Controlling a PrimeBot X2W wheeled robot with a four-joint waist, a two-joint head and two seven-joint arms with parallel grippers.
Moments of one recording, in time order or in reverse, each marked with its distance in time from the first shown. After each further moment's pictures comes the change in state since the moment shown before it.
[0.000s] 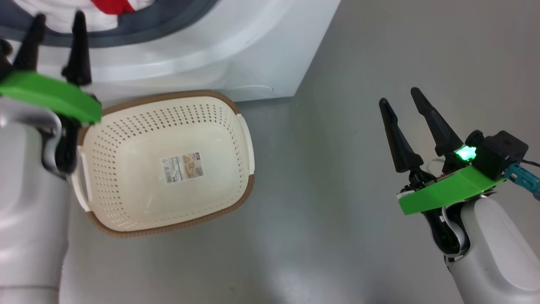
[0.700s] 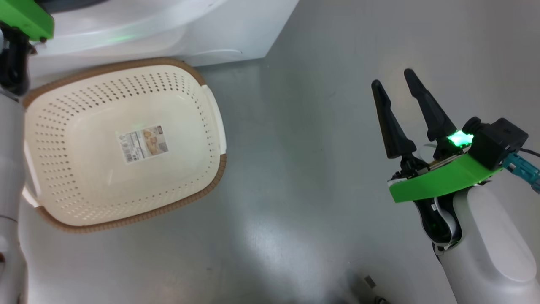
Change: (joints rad) left arm -0.390 0.035 -0.078 0.330 -0.110 -0.008 0.083; right arm -0.044 0.049 -0.002 -0.022 -0.005 0.000 -0.007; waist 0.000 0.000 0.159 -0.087
